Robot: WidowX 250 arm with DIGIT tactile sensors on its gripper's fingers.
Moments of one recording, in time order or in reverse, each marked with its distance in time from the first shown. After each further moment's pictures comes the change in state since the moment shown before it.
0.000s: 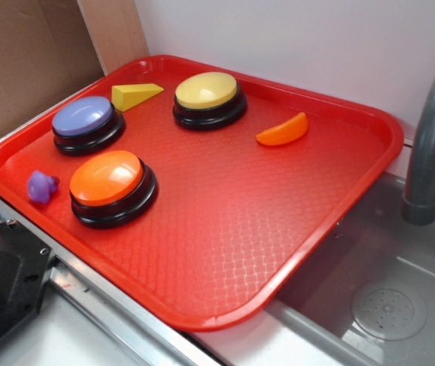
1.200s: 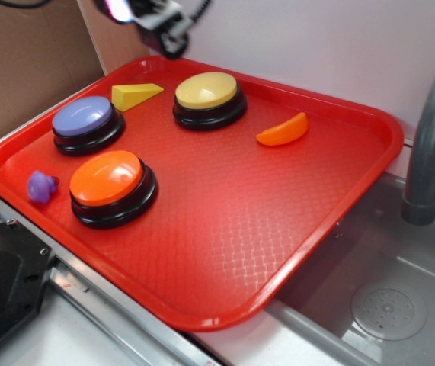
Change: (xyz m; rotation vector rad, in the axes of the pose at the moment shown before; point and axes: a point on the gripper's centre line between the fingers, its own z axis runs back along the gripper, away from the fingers) arm 0.118 -0.030 -0.114 0.145 -0.110 -0.202
